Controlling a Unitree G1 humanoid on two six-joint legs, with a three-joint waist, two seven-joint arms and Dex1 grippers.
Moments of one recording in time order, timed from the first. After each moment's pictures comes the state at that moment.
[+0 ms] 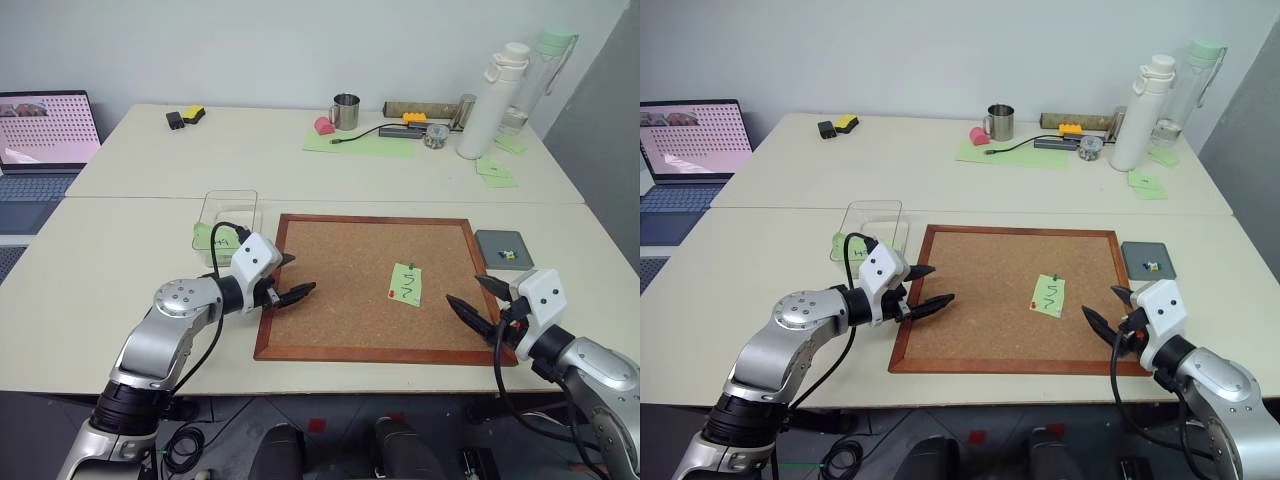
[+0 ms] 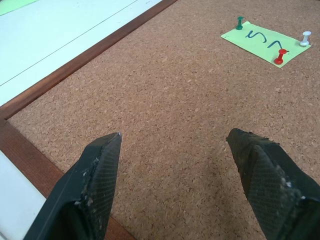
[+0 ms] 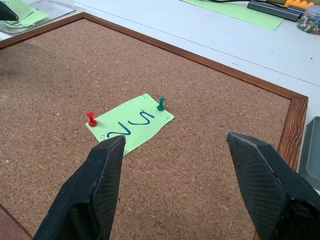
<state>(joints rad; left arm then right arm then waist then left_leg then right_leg) -0.30 0.60 -0.08 -0.19 -0.25 0.47 -0.80 0.17 -0.57 -0.22 -0.58 0.39 0.51 0.54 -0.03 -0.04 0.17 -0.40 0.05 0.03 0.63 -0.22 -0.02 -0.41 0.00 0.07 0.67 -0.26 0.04</state>
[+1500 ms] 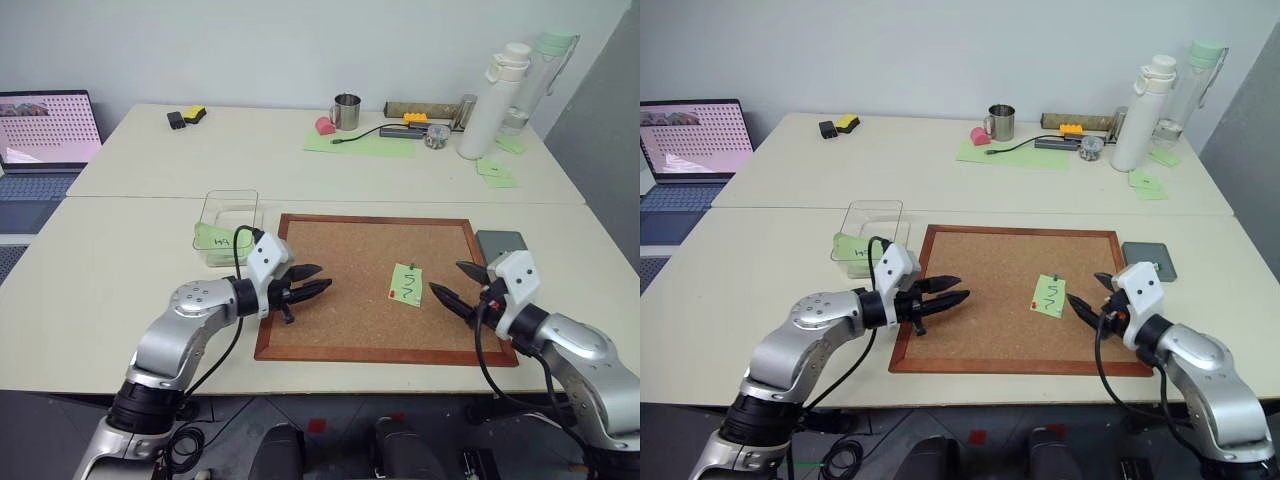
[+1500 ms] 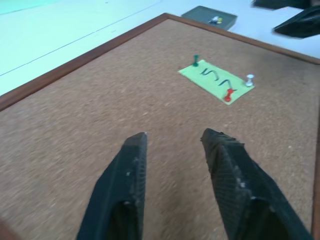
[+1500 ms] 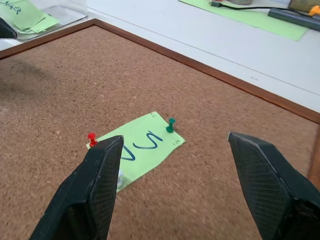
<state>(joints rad) -0.32 0.51 -0.12 -0.18 -0.35 0.50 -0.84 -0.04 -0.54 -0.10 -0.41 0.35 0.50 0.57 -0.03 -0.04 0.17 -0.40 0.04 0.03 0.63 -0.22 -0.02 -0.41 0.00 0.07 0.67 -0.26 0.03</state>
